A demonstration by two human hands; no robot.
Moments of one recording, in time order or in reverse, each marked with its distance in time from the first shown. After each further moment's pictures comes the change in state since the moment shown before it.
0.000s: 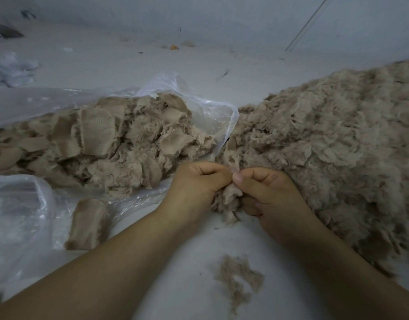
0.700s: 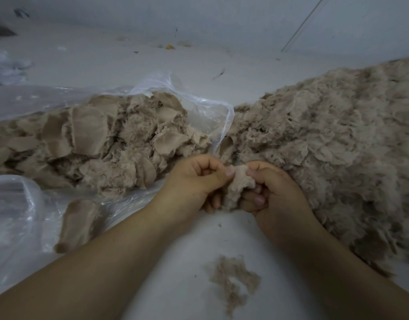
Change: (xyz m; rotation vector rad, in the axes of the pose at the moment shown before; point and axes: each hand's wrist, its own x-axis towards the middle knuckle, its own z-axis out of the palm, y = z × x) left_hand 0.005 -0.001 -0.007 0.019 -0.166 -0.012; right_hand 0.003 -0.002 -0.003 0.268 0.033 0.005
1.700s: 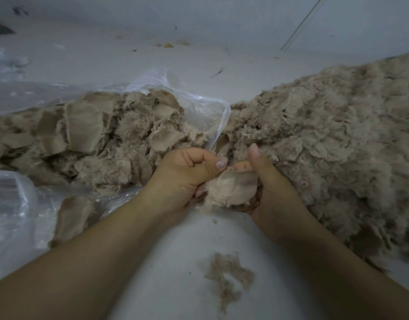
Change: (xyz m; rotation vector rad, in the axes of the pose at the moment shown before) left_hand -0.001 0.009 -0.003 -0.068 -0.032 0.046; right_hand -0.010 -0.003 0.005 -0.202 -0.018 0.071
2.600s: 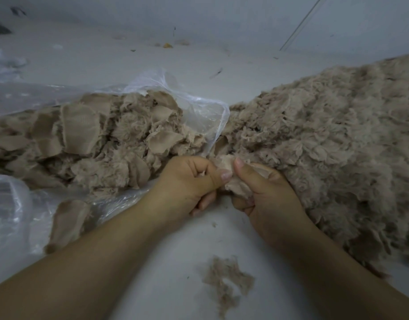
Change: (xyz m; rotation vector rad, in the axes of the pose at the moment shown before) left_hand -0.002 -0.001 0.000 0.222 -0.047 0.014; right_hand 0.006 0.006 -0.002 -0.020 0.063 -0.119
